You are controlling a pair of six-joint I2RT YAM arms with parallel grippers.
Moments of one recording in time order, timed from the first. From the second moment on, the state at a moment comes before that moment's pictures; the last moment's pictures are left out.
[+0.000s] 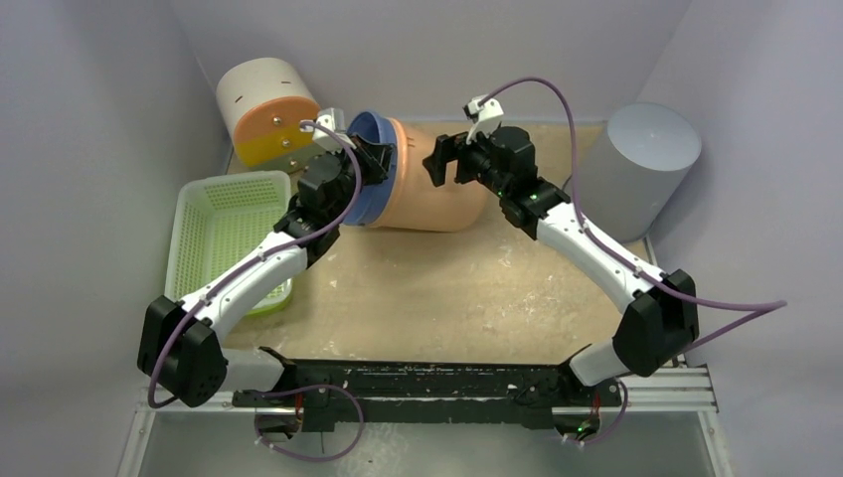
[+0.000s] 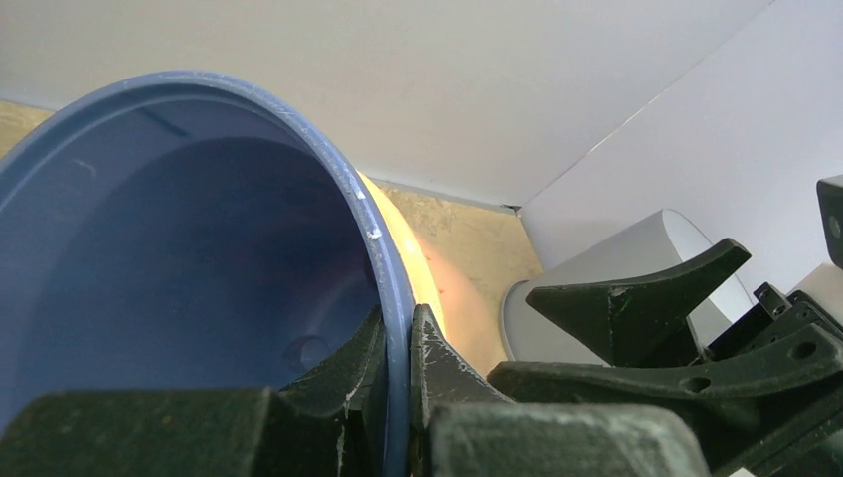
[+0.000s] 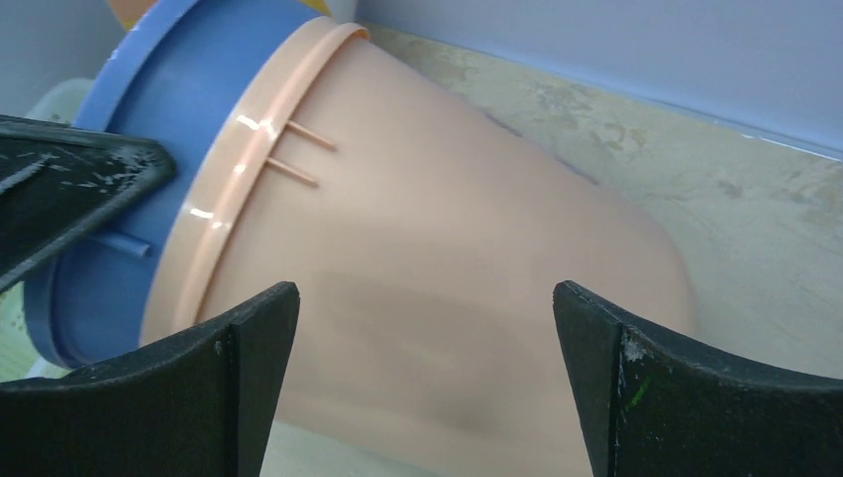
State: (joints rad) left arm -0.54 1.31 1.02 0.31 -0.17 -0.61; right arm 0.54 1.47 1.27 0.00 -0.02 0.18
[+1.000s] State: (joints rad) left arm -0.55 1.30 0.97 0.31 -0.24 -0.63; right arm 0.69 1.63 1.43 0.00 0.15 0.17
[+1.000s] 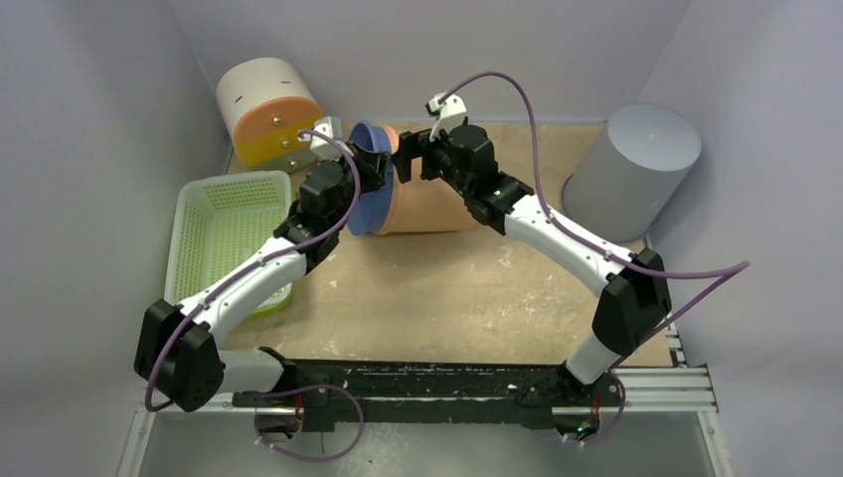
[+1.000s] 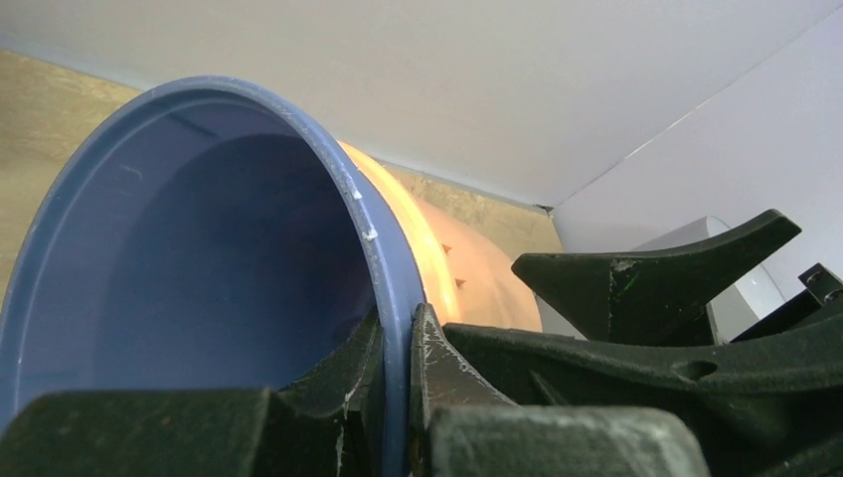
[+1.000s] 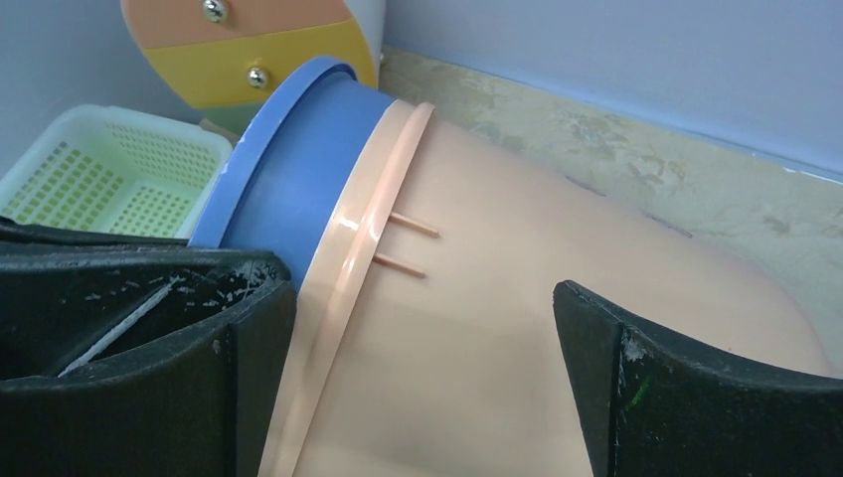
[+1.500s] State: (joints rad) left arm -0.58 1.03 0.91 0.02 -0.36 -0.56; right arm 0.72 1.66 1.43 0.00 0.37 0.21
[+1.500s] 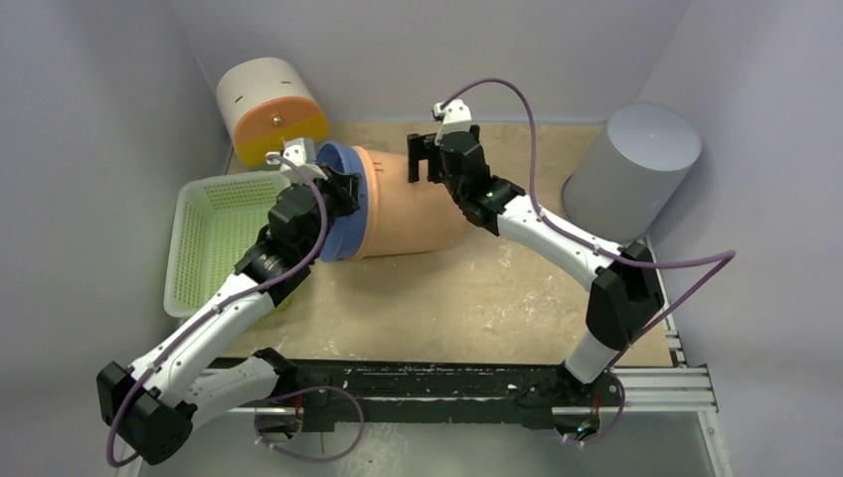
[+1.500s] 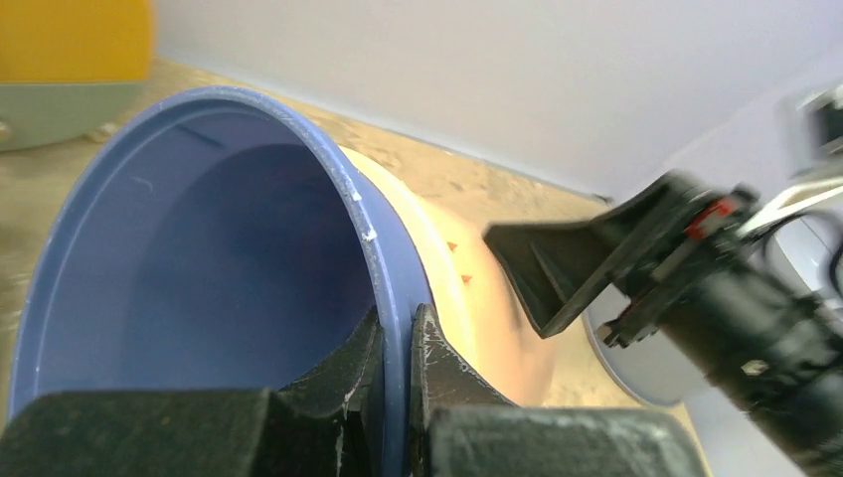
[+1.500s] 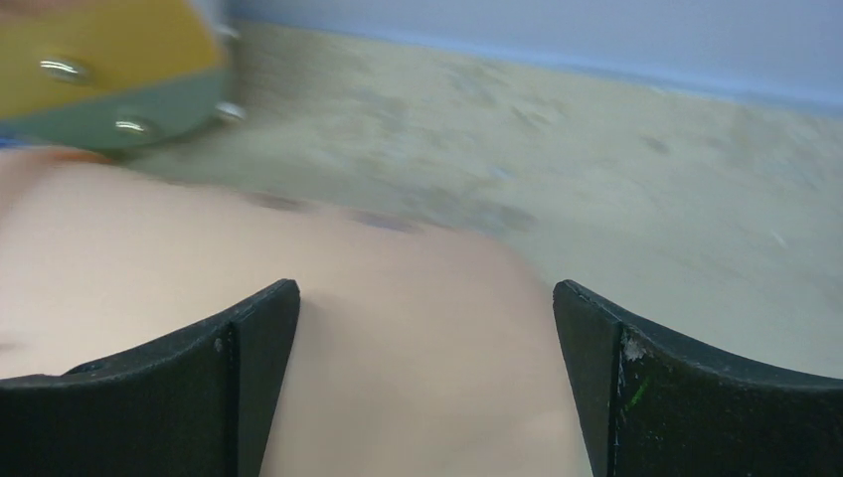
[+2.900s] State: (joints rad) left arm -0.57 1.39 1.26 0.07 -0.37 -0.60; right arm 0.67 1.47 1.28 0.07 0.13 0.17
